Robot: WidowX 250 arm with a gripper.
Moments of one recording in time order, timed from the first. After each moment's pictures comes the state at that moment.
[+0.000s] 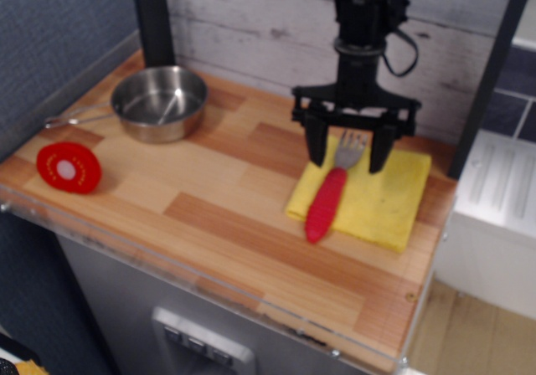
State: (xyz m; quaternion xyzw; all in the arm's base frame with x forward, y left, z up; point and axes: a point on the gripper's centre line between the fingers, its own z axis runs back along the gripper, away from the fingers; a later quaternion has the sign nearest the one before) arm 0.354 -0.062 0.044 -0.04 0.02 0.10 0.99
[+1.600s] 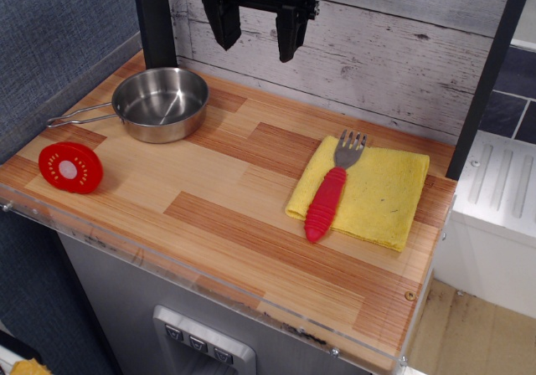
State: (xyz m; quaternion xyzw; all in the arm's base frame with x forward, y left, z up) arm 0.357 0.030 0.127 -0.01 -0.09 0.01 1.00
